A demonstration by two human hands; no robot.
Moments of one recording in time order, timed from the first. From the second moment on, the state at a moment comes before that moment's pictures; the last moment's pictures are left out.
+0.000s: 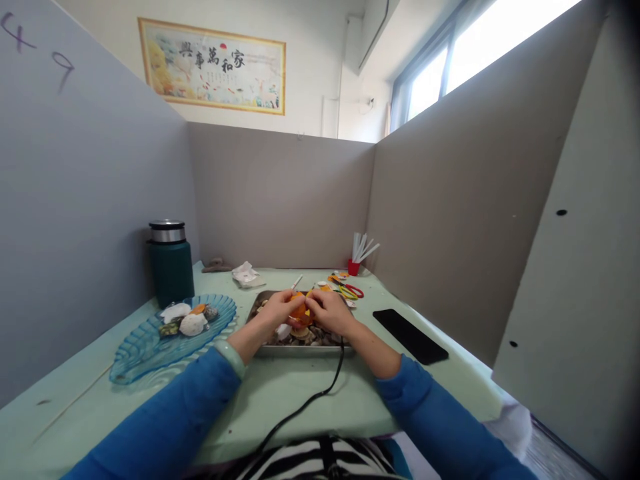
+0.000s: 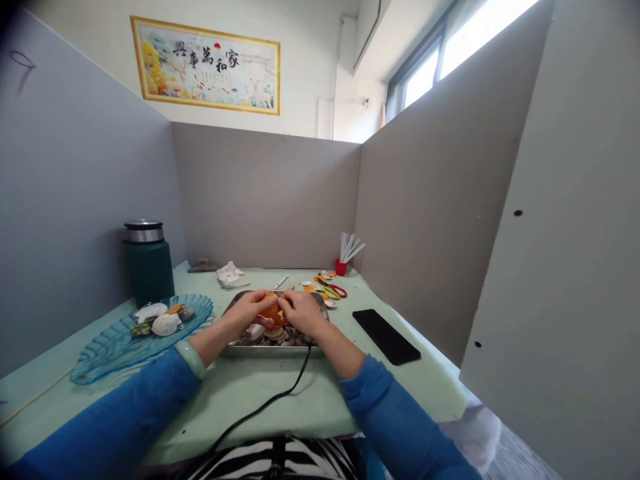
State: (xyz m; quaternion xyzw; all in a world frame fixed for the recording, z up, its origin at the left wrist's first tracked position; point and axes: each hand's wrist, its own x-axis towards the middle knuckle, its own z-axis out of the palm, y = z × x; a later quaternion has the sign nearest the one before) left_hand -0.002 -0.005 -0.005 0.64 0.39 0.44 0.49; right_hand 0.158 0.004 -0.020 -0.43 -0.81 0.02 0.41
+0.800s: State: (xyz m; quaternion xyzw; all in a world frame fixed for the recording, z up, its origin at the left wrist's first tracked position) left_hand 0.001 -0.005 -0.008 0.62 0.38 0.48 0.49; right_hand 0.158 0.007 -0.022 -0.45 -0.79 0.02 0.41
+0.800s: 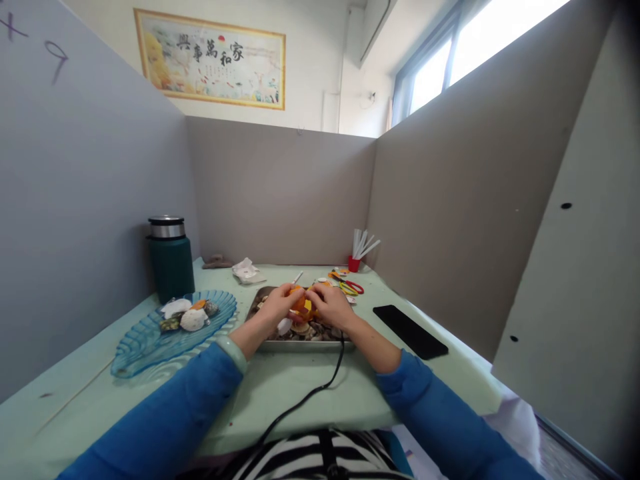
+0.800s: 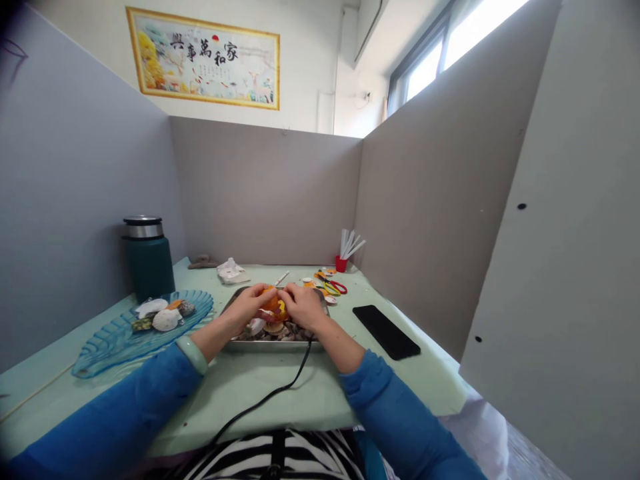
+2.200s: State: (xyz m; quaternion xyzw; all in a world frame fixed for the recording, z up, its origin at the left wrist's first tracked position) left_hand 0.000 0.021 -0.028 0.79 0.40 0.41 0.23; right_hand 0.156 0.001 -0.016 -0.39 -0.83 0.03 0.39
